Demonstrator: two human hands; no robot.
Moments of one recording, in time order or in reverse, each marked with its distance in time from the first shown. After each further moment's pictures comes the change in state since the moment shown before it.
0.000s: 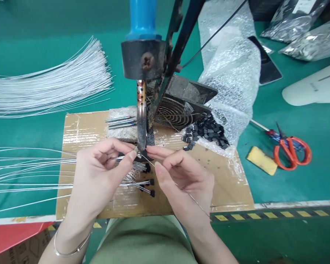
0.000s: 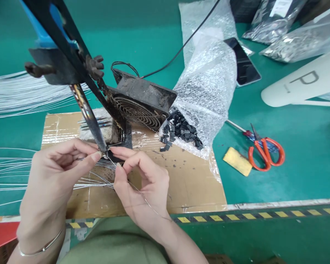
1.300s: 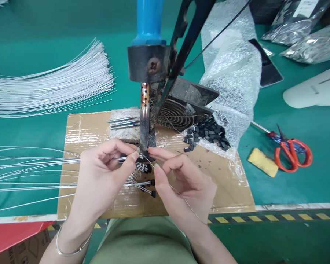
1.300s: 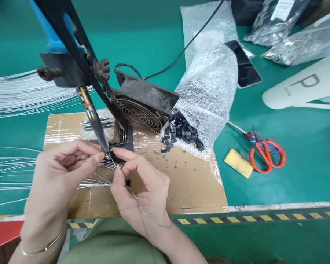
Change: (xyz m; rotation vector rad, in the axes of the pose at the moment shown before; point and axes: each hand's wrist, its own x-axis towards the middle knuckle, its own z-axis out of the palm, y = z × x) left_hand -0.001 -0.005 0.000 -0.011 -0.016 0.033; right_hand -0.005 0.004 0.001 -0.208 0.008 -0.154
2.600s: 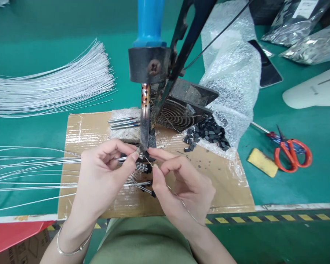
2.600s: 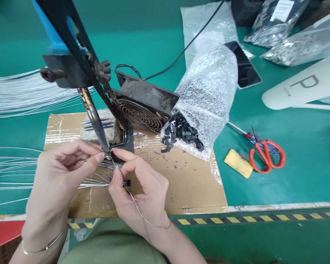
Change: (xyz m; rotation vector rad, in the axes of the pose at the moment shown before) left_hand 0.001 0.002 -0.001 0.033 0.018 -0.033; right_hand 0.000 -0.002 0.003 -0.080 0.016 -0.073
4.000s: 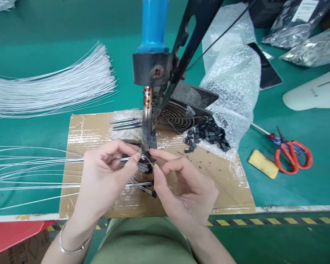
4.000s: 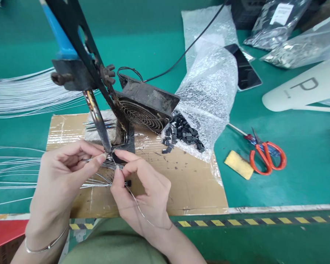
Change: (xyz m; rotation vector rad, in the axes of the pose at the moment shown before) left_hand -0.002 0.000 0.000 -0.015 -0.009 0.011; right_hand 0.000 0.000 -0.001 -0.013 0.005 -0.023
